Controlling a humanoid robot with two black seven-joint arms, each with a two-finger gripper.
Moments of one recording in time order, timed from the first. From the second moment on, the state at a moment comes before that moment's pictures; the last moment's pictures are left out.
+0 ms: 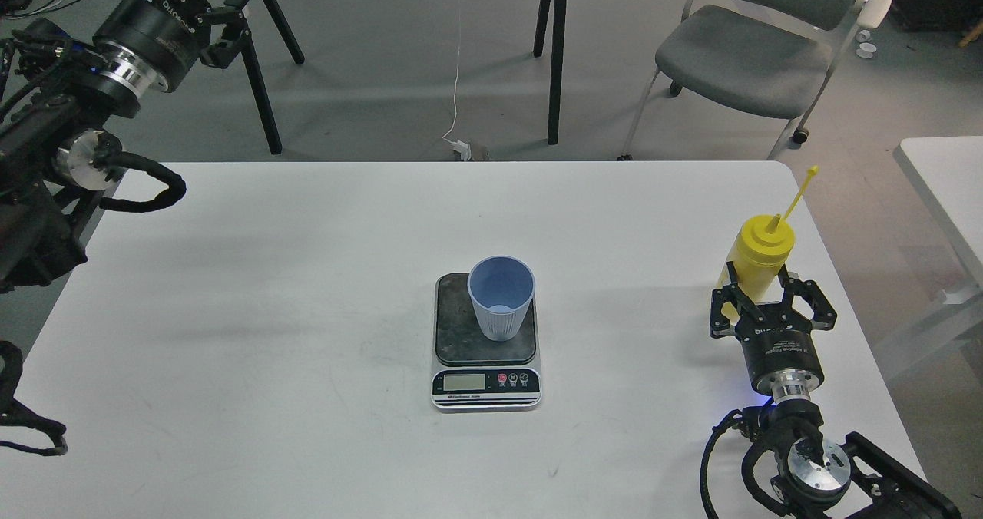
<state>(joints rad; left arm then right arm) -1.06 0.44 -0.51 -0.48 0.21 -0.49 -0.49 0.12 -0.20 0.97 0.96 0.34 0.49 0.46</state>
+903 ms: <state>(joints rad) -1.06 0.44 -0.49 -0.47 0.21 -0.49 -0.49 0.11 -0.21 0.97 0.96 0.29 0.49 0.46</state>
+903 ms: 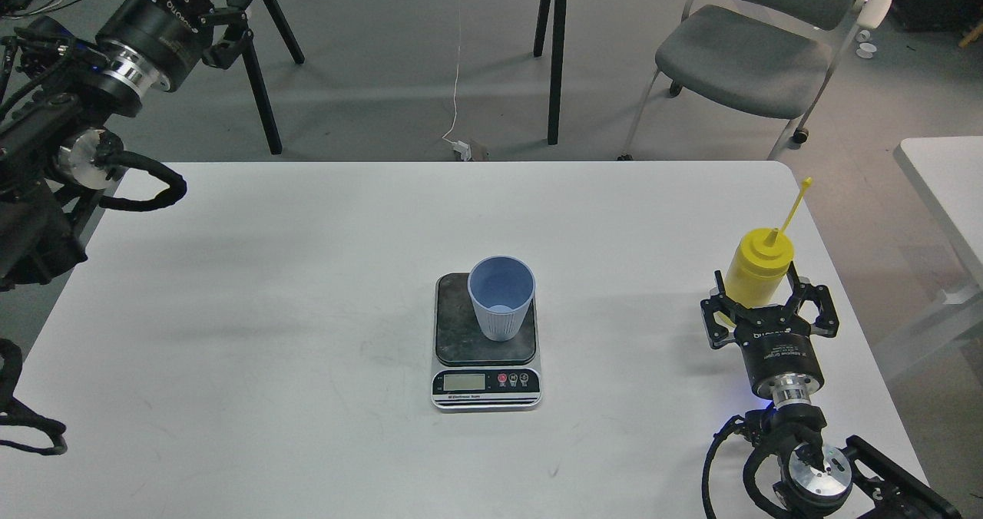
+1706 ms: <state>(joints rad) -1.07 0.44 -0.50 -0.47 0.21 -0.49 -0.49 -0.04 -0.30 0.98 1.11 0.30 0.49 0.46</state>
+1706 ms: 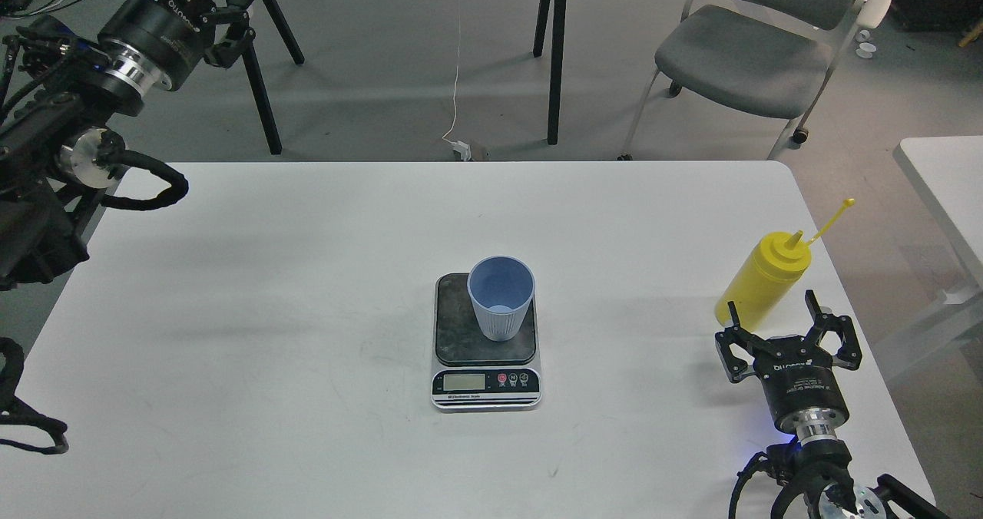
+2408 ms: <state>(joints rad) -1.07 0.44 -0.51 -0.48 0.21 -0.49 -0.49 0.19 -0.82 1.00 0.87 0.12 0.49 0.45</state>
